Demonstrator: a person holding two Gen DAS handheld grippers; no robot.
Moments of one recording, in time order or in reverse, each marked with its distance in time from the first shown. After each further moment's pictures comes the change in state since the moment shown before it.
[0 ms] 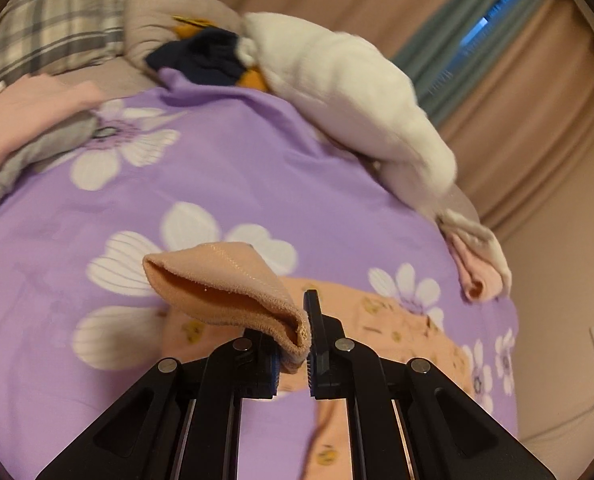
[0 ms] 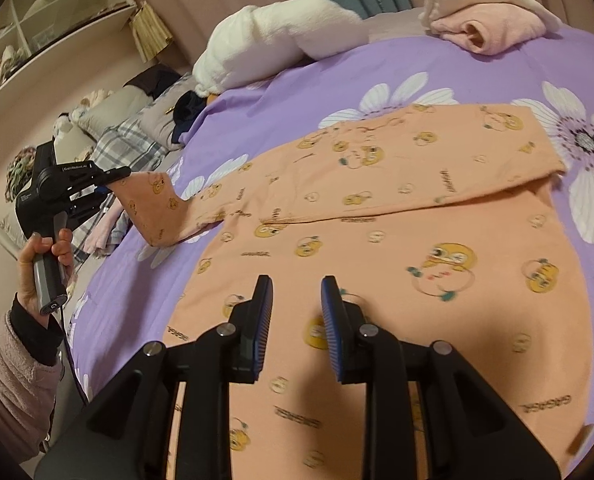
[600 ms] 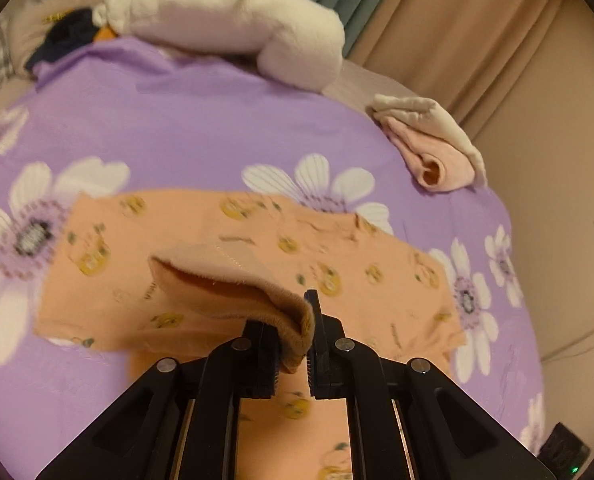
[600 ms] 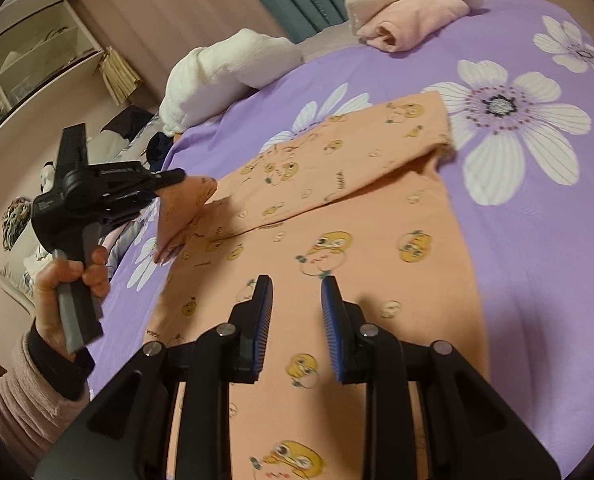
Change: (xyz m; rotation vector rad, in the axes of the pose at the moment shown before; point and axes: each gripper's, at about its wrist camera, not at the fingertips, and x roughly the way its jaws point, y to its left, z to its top) left arm 0.082 -0.137 -0.090 0.235 0.197 -0.059; right arm -0.054 -0.070 -0.015 0.139 -0.071 -0.028
